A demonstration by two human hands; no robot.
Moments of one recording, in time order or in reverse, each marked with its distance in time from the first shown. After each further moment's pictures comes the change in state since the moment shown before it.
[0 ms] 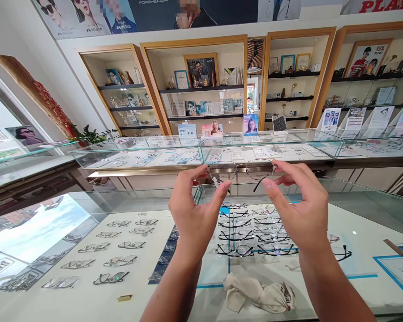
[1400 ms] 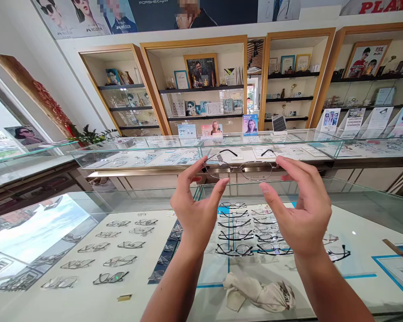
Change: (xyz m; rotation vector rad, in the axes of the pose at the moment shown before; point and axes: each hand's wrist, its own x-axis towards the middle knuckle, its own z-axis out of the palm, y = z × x) left_hand -0.003 -0.009 0.013 -0.107 0.065 -0.037; right_hand -0.004 -0.002 0.005 0.002 0.131 -0.189
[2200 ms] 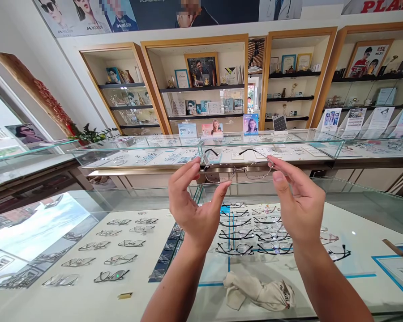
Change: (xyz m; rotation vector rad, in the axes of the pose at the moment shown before) left_hand -0.002 -0.007 0.005 -0.053 0.141 0.226; right_hand -0.003 0.006 0.007 0.290 -0.050 0.339
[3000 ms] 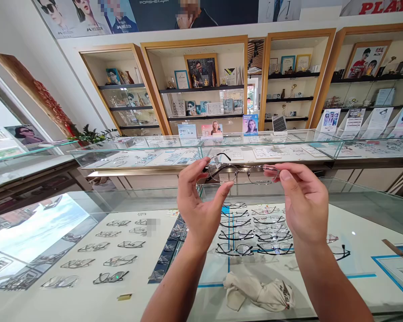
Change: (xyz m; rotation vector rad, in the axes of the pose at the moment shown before) left_hand -0.003 0.001 0.005 -0.149 -0.082 -0.190; right_hand 0.007 0.004 -0.001 0.346 -0.006 0.103
